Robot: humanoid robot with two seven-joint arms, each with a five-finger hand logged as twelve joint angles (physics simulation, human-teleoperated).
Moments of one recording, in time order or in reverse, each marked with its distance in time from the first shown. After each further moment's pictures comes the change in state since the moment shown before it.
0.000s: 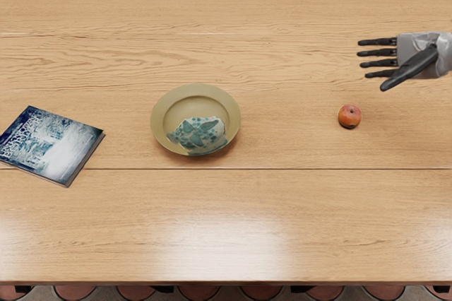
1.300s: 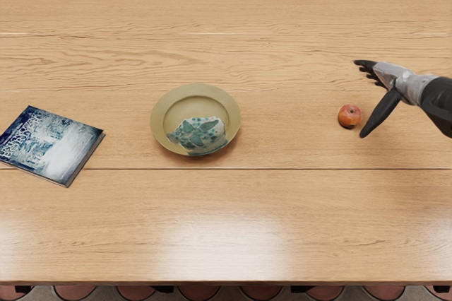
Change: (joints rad) left arm 0.022 0.000 -0.002 0.001 0.000 0.000 0.000; right arm -0.158 -0.039 -0.092 0.538 -0.805 -0.668 0.228
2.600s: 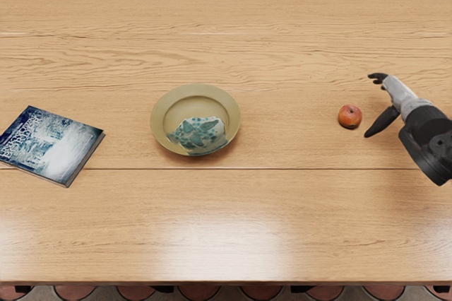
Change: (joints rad) left arm -0.025 0.000 0.002 -0.001 0.000 0.000 0.000; right arm -0.075 0.160 -0.144 -0.154 -0.176 -0.385 0.025
